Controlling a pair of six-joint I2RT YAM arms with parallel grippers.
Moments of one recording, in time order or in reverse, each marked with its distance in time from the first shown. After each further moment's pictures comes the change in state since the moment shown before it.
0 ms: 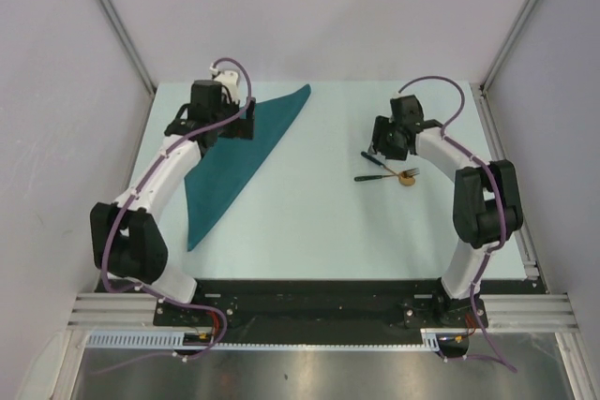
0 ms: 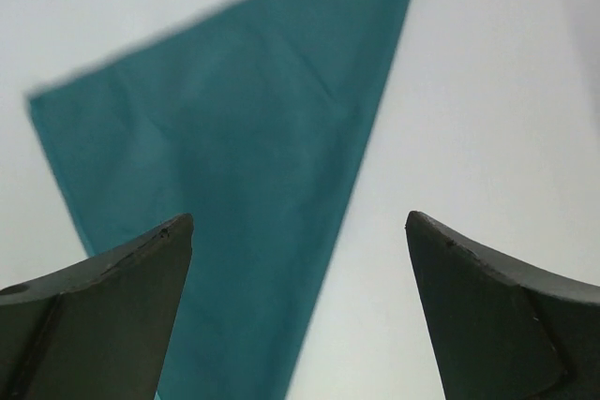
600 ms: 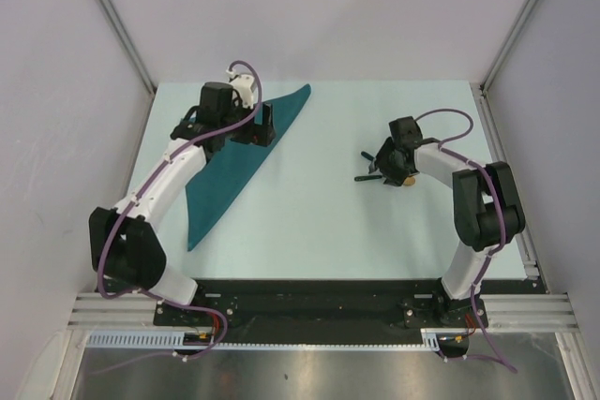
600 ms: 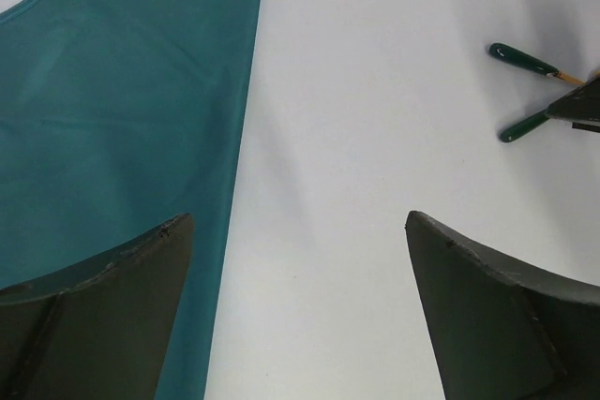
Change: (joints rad) left arm -0.086 -0.034 -0.047 -0.053 0.188 -0.058; right arm 0.023 0.006 -0.144 0.013 0.068 0.367
